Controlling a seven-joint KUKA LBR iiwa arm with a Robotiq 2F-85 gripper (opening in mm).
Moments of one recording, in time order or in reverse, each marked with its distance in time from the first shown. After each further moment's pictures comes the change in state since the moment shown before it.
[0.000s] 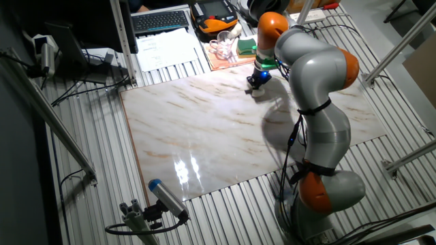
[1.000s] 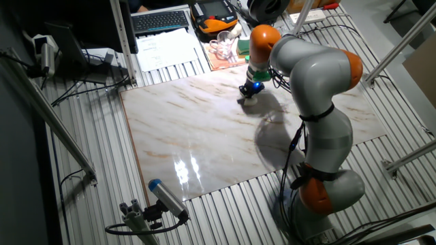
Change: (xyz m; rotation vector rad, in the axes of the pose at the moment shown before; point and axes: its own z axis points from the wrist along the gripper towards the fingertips) arm 0.049 0.056 0.012 0.000 -0.052 0.055
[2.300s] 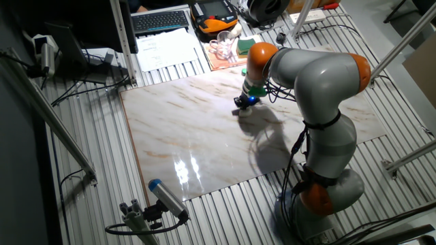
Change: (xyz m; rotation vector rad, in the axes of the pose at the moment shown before) arm 0.052 0.040 0.009 -0.040 -0.047 0.045
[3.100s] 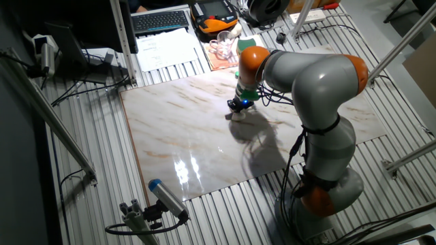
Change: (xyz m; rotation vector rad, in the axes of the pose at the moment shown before) arm 0.018 0.039 -0.008 0.017 -0.026 0.054
